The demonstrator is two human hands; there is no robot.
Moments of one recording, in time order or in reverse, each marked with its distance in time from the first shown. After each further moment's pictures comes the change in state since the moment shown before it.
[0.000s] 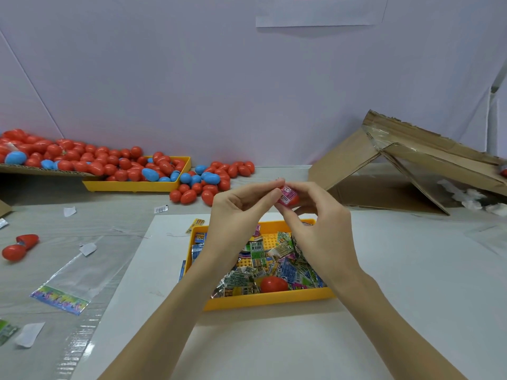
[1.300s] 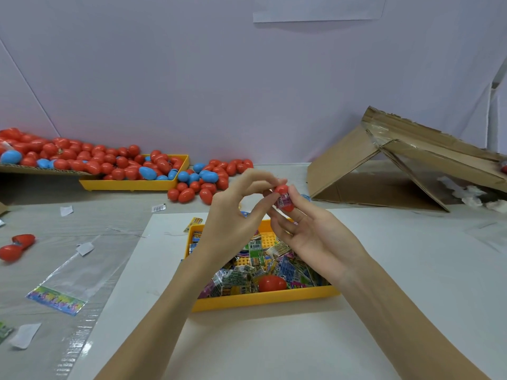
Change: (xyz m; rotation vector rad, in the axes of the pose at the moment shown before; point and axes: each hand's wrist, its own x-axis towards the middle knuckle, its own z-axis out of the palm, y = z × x) left_hand 0.001 0.008 -0.007 0.515 -0.108 0.336; right_hand 0.009 -0.006 -0.006 1.273 -0.242 0.932
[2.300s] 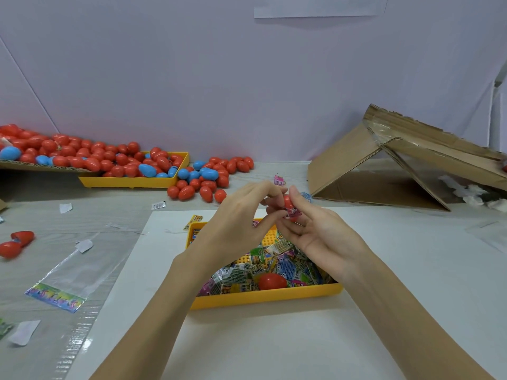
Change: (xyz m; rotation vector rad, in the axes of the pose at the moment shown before) left_hand 0.000 -0.003 -0.004 0.356 -0.195 0.177; right_hand 0.003 -0.002 -0.009 -0.127 0.093 0.006
